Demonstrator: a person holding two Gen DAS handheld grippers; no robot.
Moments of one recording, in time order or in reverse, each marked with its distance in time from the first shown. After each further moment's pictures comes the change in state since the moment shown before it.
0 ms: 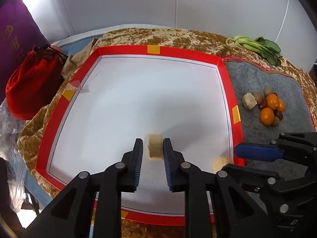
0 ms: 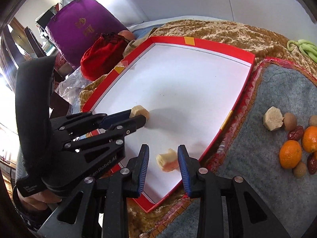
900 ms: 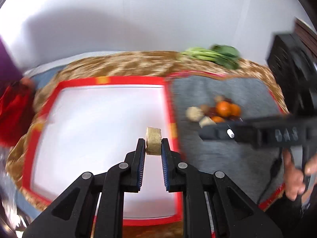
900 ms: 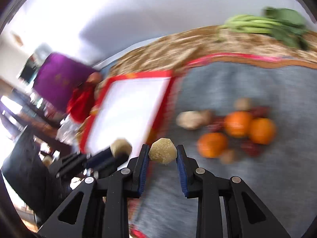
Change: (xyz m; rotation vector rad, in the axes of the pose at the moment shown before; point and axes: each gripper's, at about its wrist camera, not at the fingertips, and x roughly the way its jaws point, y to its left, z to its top) left arm -0.035 -0.040 0.010 0.081 -0.095 -0.172; right arm -0.047 -0.081 0.013 0.265 -0.064 0.055
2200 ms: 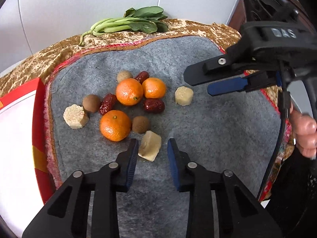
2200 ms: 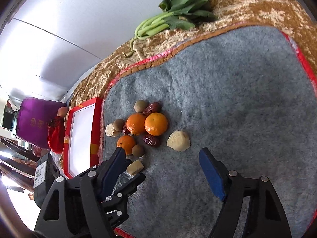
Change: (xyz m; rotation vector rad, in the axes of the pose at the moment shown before) left arm 0.077 -0.148 -0.003 0.330 0.129 -0.329; right arm -0.100 -0.137 -0.034 0.366 -0.059 -0.174
